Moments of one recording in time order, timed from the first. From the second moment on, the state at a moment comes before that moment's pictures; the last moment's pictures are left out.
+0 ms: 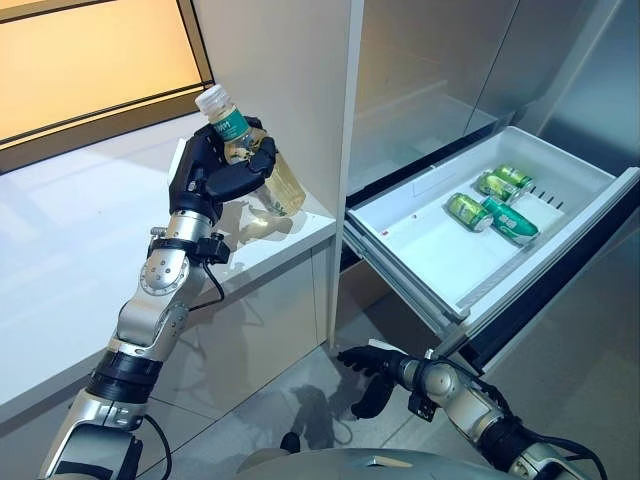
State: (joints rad) left arm -0.28 0.57 -0.13 -0.13 -0.59 -0.10 0.13; right arm -0.09 -0.42 0.58 0.41 -0.19 0.16 0.40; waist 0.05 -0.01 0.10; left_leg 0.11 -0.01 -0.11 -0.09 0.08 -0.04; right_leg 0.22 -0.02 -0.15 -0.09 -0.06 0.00
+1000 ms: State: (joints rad) left arm -0.16 0.70 -0.06 -0.28 -0.64 -0.16 -0.28; right arm -0.08 -0.53 0.30 -0.06 0.46 -0.03 1.04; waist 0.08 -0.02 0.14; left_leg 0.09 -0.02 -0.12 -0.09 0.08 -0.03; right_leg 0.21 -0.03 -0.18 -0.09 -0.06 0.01
